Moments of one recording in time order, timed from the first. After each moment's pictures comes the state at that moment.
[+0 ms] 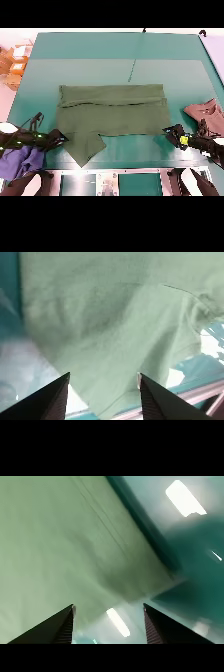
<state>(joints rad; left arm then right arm) 0.27 -0.87 0.34 0.90 -1.23 -1.39 -0.65 -0.79 0.18 -0.77 0.99 1.39</state>
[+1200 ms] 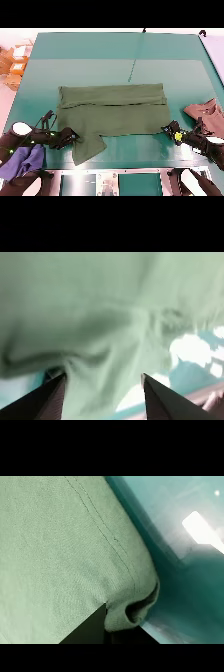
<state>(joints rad) 0.02 -0.86 0.34 0.79 -1.10 -1.53 -0.54 -0.90 0.14 -0.58 0.79 1.25</state>
